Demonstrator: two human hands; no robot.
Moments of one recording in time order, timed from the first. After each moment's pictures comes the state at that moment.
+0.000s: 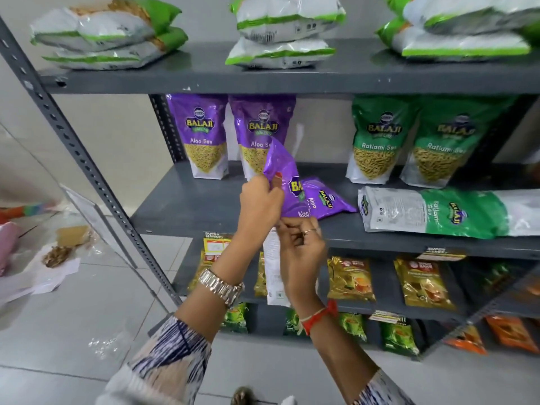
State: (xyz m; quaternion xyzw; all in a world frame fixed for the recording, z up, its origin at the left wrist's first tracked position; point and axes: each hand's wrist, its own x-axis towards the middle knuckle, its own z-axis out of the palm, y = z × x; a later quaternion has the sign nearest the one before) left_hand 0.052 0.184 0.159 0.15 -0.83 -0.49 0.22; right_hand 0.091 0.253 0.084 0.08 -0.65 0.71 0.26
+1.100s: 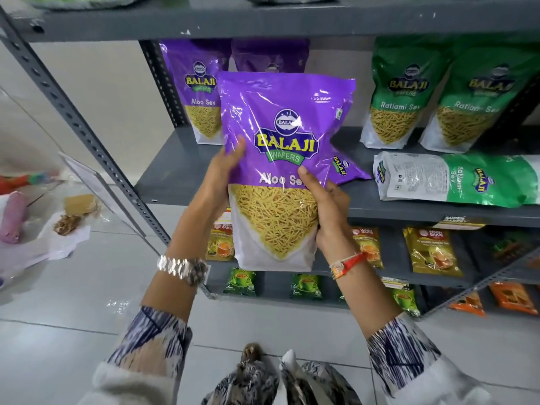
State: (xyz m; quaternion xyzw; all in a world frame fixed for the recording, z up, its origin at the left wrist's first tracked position) left_hand 0.062 0.103 0.134 0.06 -0.60 -0.79 0.06; right_hand 0.051 0.271 0.088 -0.03 -0.49 0.87 -0.05
